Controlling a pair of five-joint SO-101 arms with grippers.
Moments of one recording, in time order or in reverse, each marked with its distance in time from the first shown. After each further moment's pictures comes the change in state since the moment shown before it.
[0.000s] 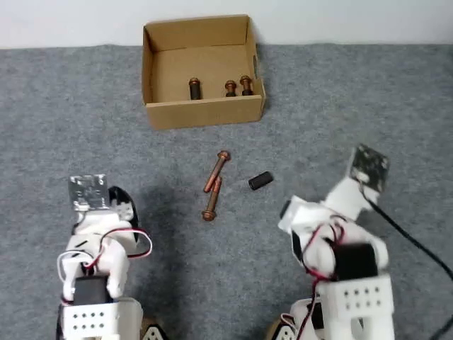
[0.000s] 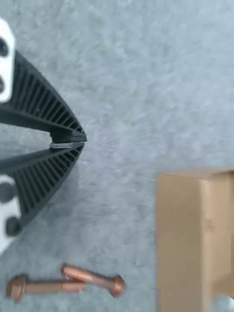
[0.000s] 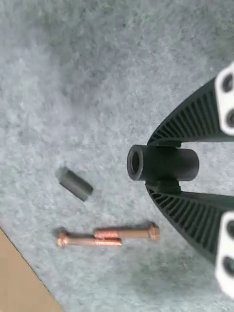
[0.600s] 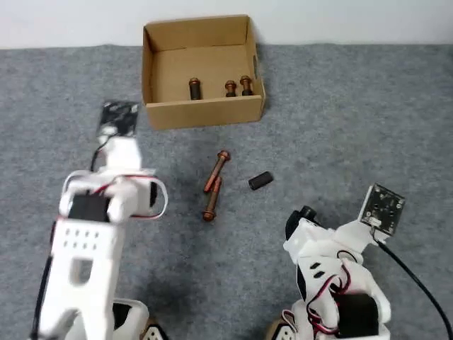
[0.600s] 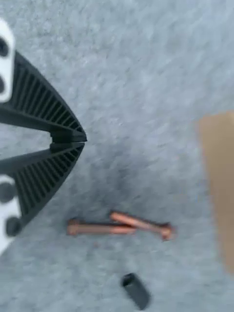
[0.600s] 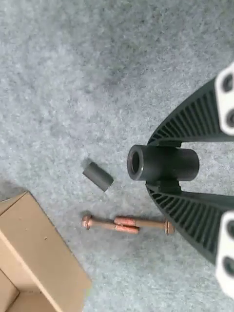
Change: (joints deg) left arm 12.3 51.1 -46.2 24.4 -0.1; right arm 0.8 -26.3 12.9 0.4 1.1
